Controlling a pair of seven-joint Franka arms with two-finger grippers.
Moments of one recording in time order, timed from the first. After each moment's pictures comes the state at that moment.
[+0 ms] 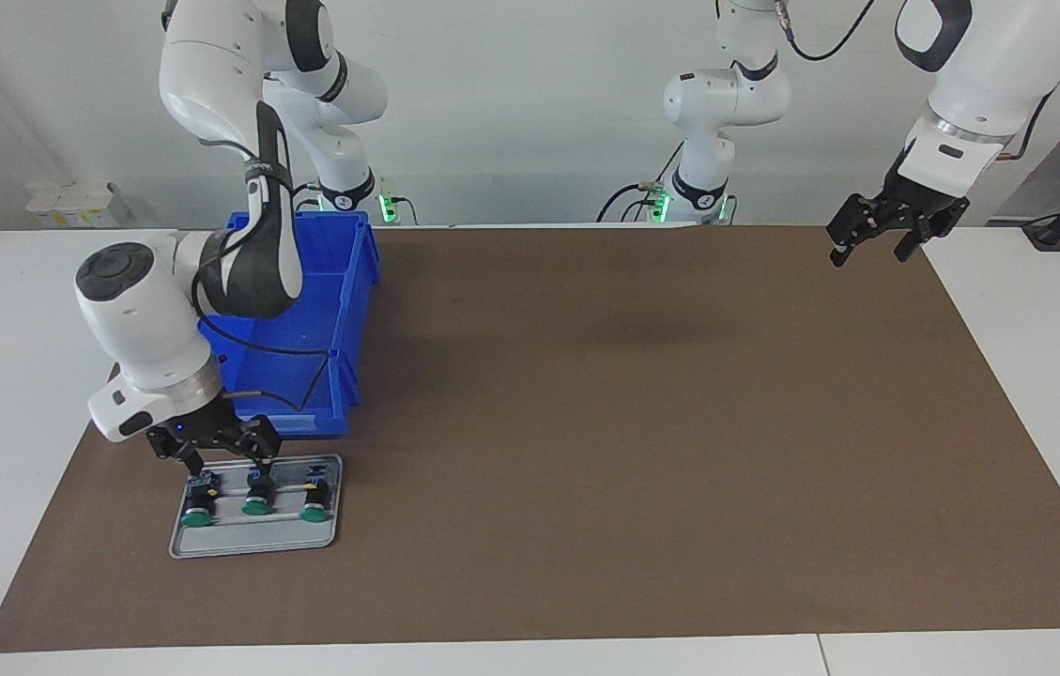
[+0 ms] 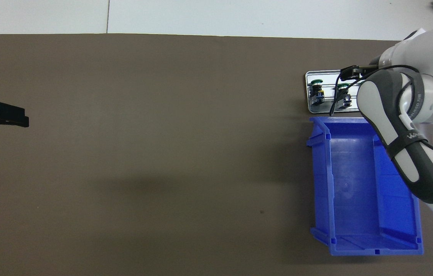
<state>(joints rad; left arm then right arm) -0.03 -0.04 0.01 -1.64 -0.02 1.63 -0.05 0.07 0.49 -0.12 -1.55 0.06 2.24 -0.04</state>
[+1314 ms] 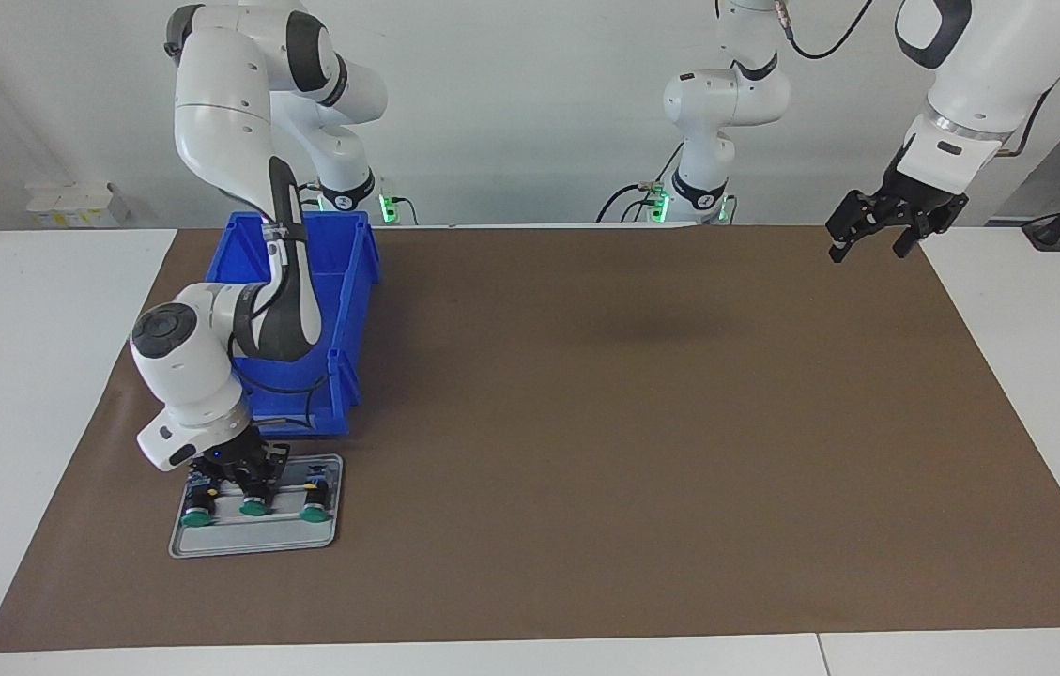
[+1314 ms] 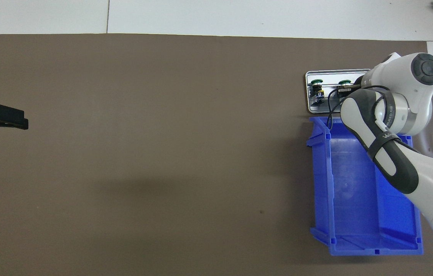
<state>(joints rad) -0.03 -0.05 0.01 -1.64 -0.02 1.62 -0.05 0.06 0.54 -0.12 -1.64 0.08 2.35 -0.08</state>
